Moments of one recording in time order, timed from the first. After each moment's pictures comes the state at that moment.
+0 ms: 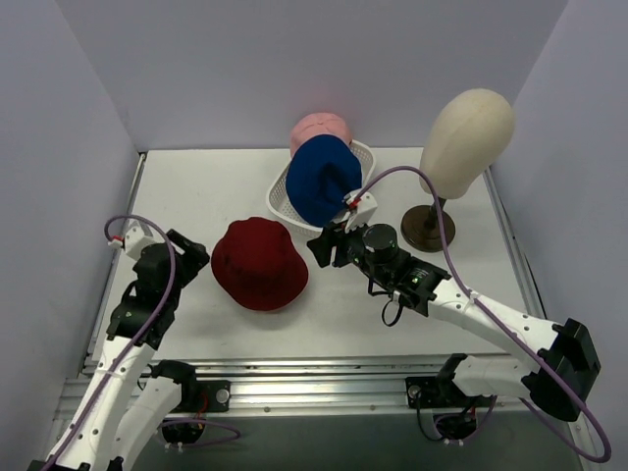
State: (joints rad) left arm -0.24 0.68 0.65 -0.49 -0.38 -0.87; right arm 0.85 1.17 0.84 0.09 0.13 0.37
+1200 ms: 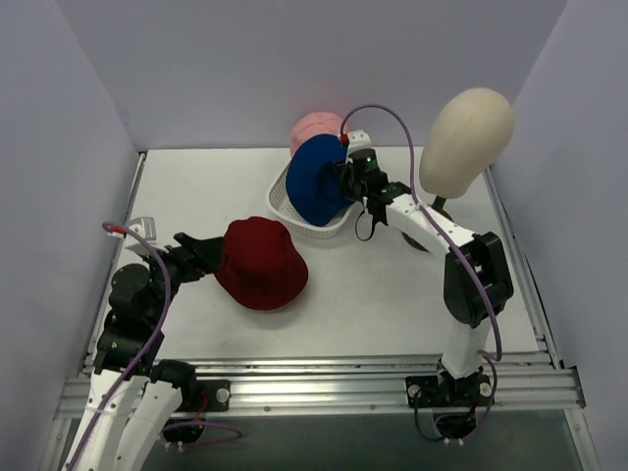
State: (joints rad) left arm -0.23 0.49 0.68 -0.30 0.01 -0.60; right arm 0.49 1.83 1.42 -0.13 0.25 0.08
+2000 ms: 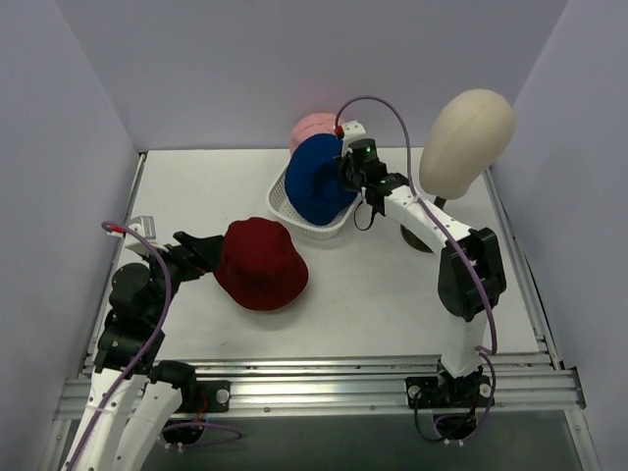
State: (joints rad) left arm -0.23 0.49 0.68 -0.27 0.00 -0.60; right arm 0.46 1.90 1.52 -0.13 0.17 0.01
